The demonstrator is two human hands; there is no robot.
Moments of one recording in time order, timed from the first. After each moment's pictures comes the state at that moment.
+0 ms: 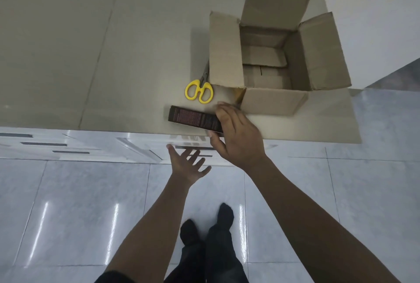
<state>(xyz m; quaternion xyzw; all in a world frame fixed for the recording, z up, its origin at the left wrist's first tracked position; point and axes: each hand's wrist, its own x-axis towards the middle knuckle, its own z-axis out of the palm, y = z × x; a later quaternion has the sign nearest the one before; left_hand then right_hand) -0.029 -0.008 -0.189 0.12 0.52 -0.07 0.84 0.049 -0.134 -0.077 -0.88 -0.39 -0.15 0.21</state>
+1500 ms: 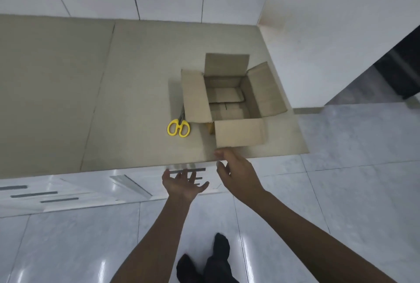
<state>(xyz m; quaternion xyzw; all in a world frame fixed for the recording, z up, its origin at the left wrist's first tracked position) -0.018 -0.031 -0.115 0.04 0.45 -0.06 0.89 0.010 -0.184 -0.018 -0.92 -0.22 0.04 0.33</state>
